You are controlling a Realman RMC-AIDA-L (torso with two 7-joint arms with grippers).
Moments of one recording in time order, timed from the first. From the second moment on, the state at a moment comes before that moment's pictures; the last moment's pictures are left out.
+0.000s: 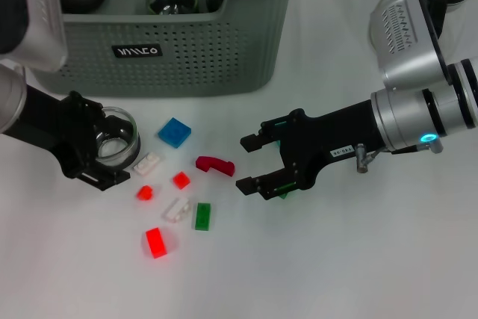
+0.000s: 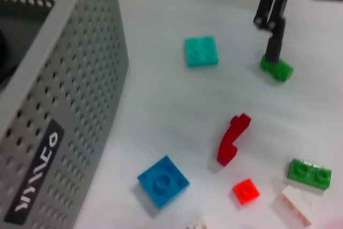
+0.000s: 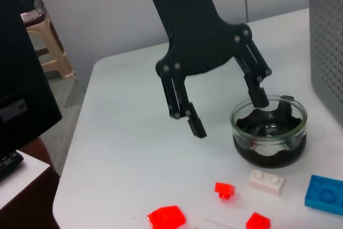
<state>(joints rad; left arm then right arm) -0.40 -2.17 1.02 1.53 2.61 1.77 -1.75 0.80 2.10 -1.24 -0.52 -1.92 -1.39 1.45</state>
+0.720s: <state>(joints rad) -0.42 -2.17 1.13 1.42 2.75 1.63 -1.79 0.79 2.10 -1.24 -0.51 -1.91 -1.37 1.46</state>
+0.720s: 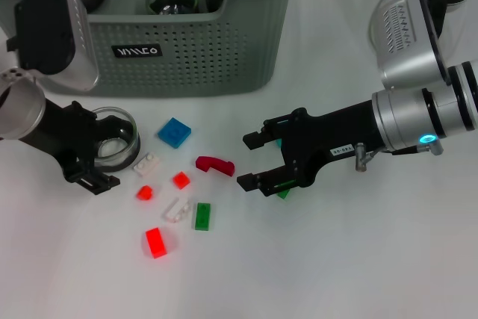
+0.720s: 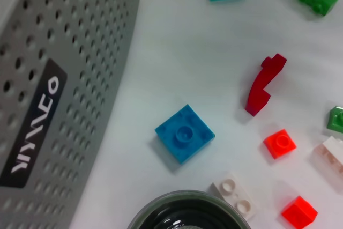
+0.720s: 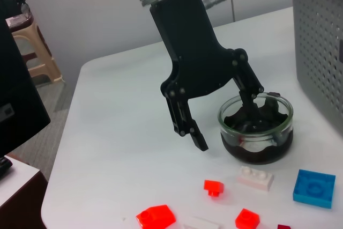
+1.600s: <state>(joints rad) -0.43 -2.17 1.21 1.38 2.79 1.56 -1.83 0.79 2.10 -1.24 -0.51 -1.91 -1.36 1.46</state>
